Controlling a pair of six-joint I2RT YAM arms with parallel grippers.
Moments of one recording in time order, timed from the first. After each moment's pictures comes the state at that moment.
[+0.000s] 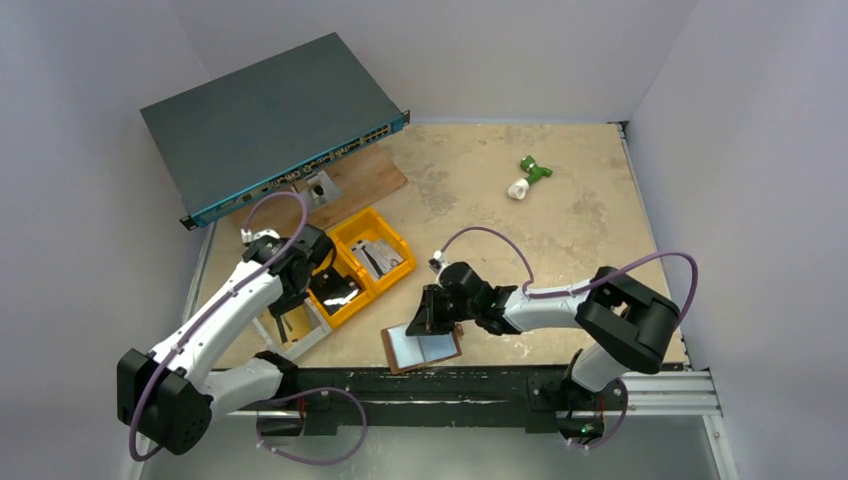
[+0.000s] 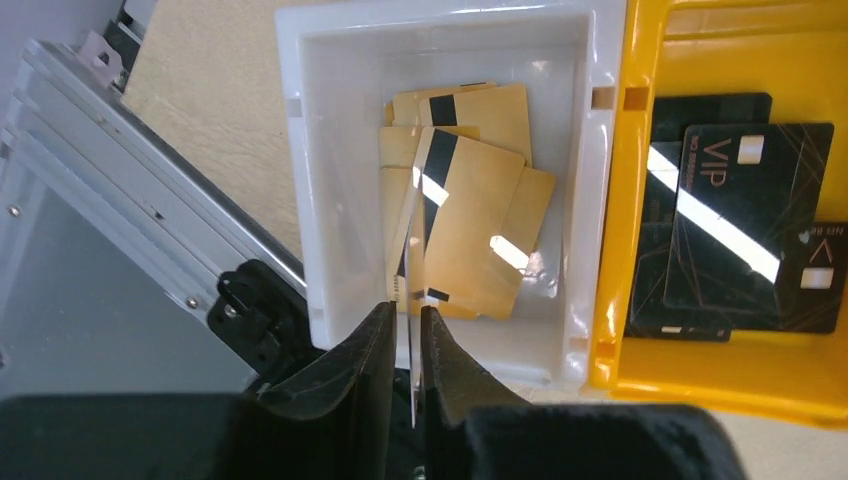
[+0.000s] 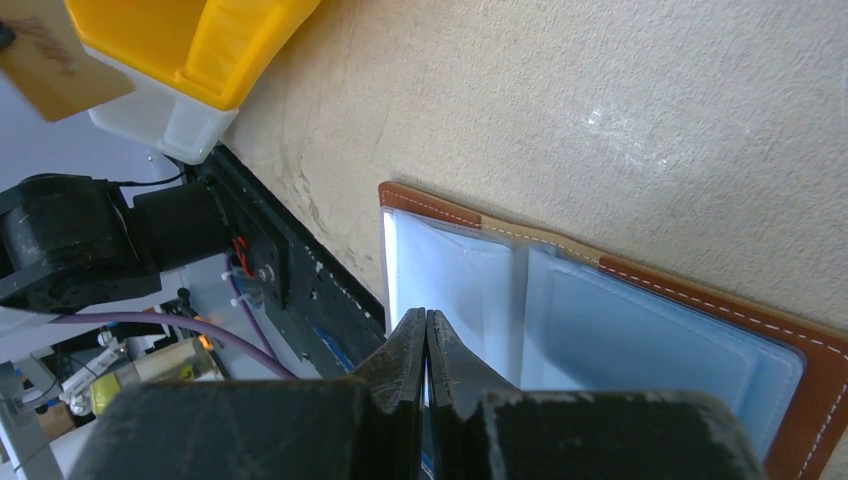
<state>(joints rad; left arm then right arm) -0.45 1.07 0.89 -1.36 -0.60 -1.07 0.99 1.56 0.58 0.28 -0.28 1.05</state>
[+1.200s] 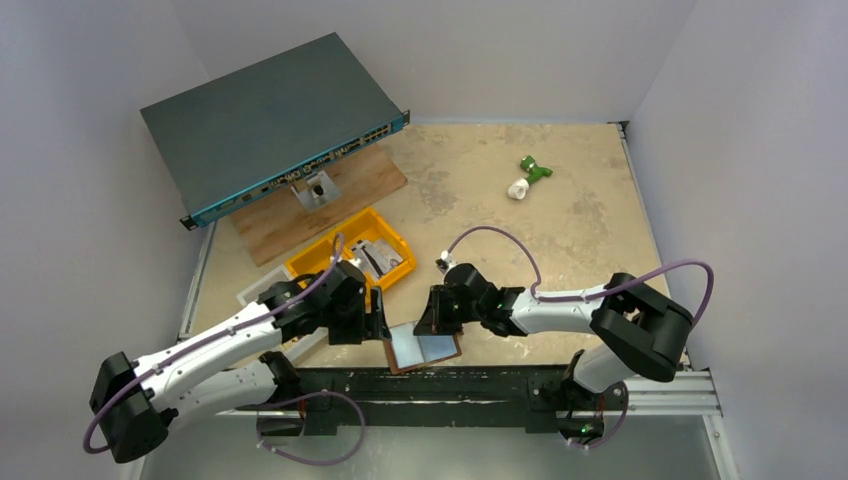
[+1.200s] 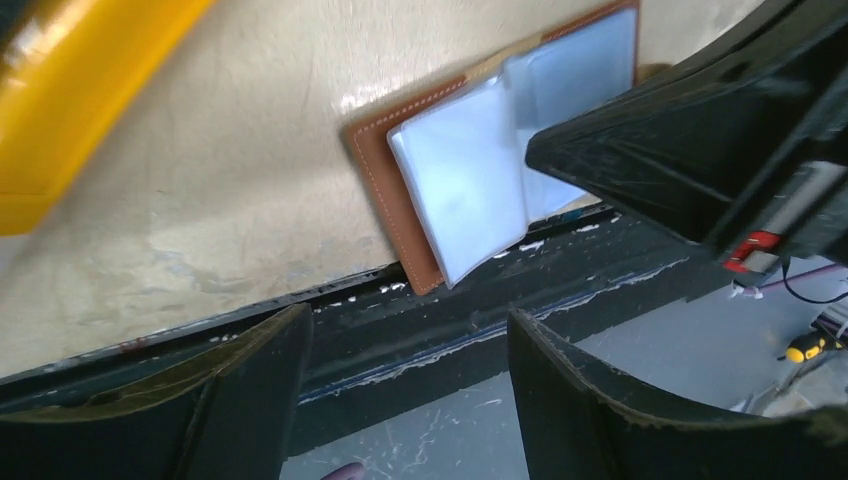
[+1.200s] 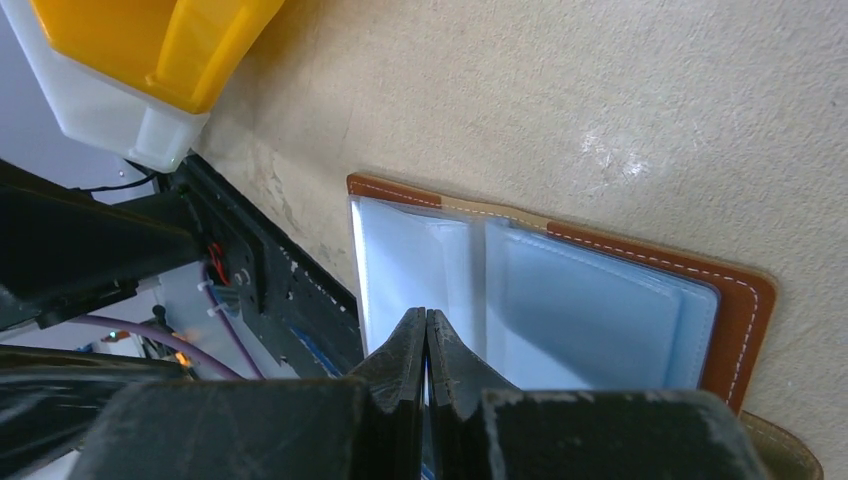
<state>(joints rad) -0.84 0.90 0.68 -0.82 0.06 -0.93 0.99 1.49 0.56 0.20 -0.22 1.03</state>
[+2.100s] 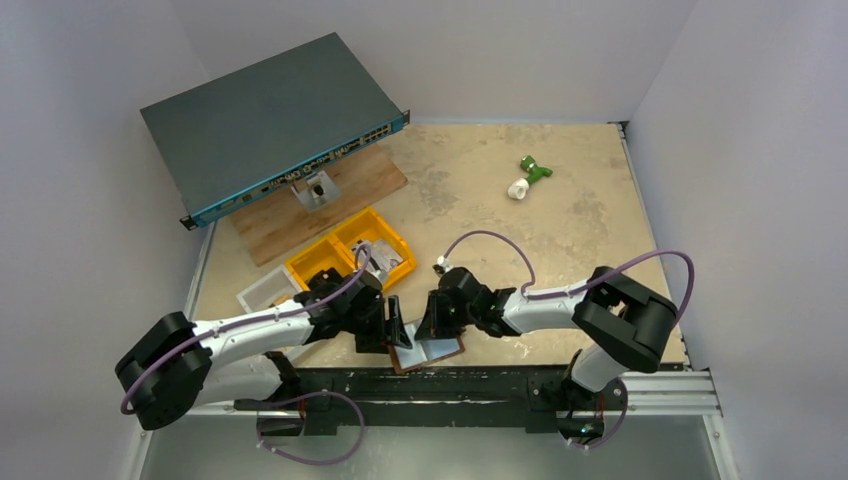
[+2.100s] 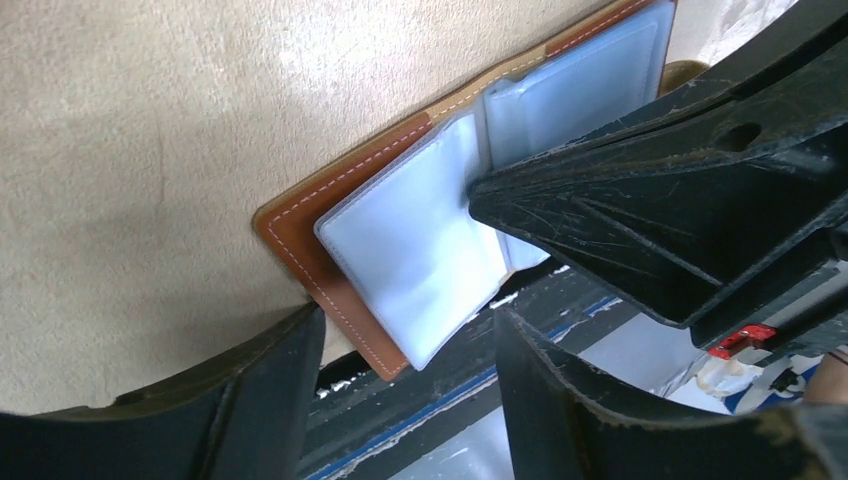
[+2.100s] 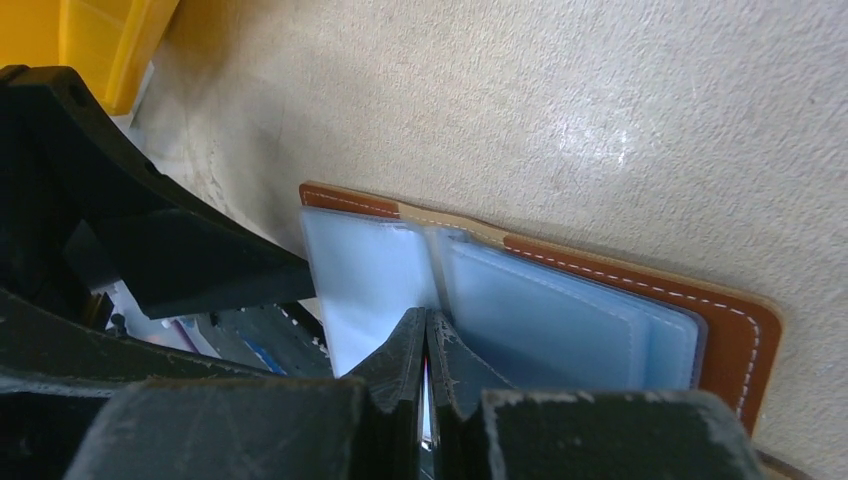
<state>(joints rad) -0.86 1.15 0.44 -0.29 0.24 -1.02 1.01 1.57 0.57 0.20 -0.20 1.01</state>
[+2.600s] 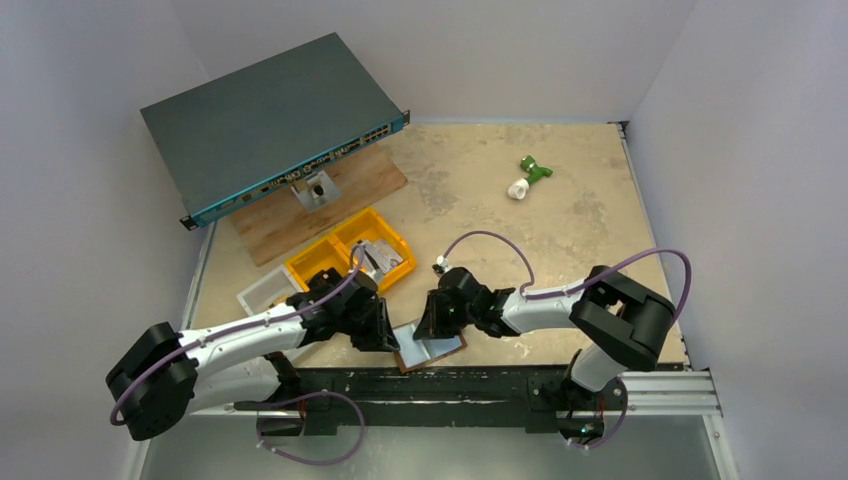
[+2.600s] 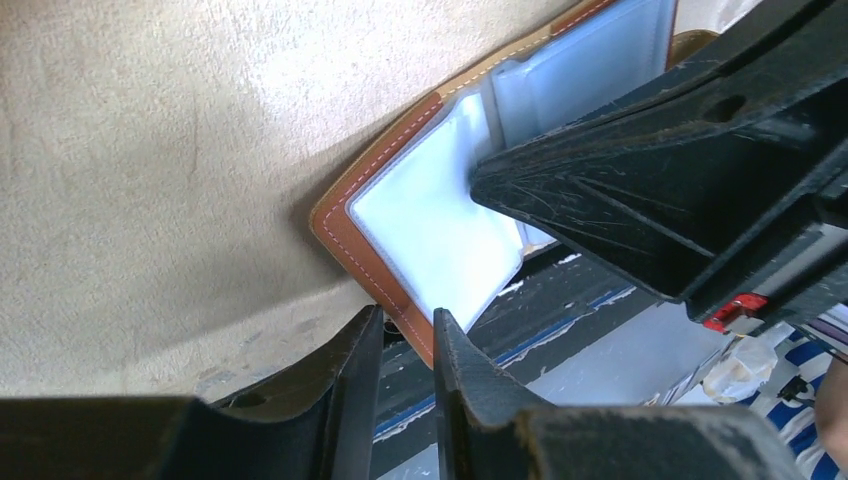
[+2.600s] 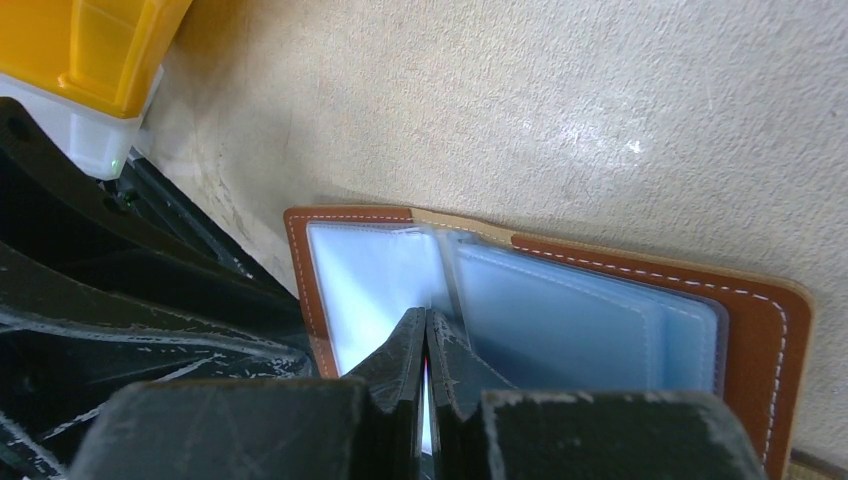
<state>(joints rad) -0.87 1.09 0.43 -0.34 0.23 -1.02 1.01 1.58 0.57 0.23 -0.21 1.02</state>
